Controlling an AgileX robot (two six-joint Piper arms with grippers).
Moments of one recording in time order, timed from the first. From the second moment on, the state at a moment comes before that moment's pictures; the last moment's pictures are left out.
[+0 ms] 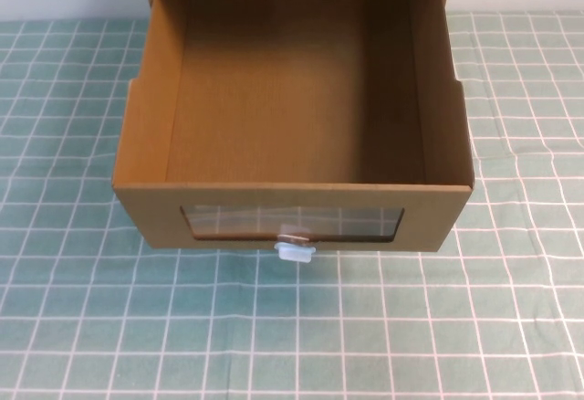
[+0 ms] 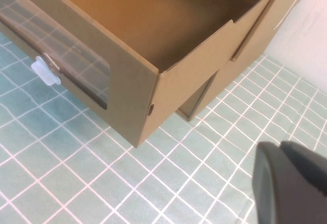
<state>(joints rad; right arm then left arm) 1.24 0.50 -0.70 -0.92 0.94 0.63 -0.15 0.10 -0.48 -0.05 0.51 0.24</state>
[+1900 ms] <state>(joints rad) 0.45 0.41 -0.69 -0.90 0.79 0.63 -0.15 -0.01 0.03 -0.02 0.39 0.06</state>
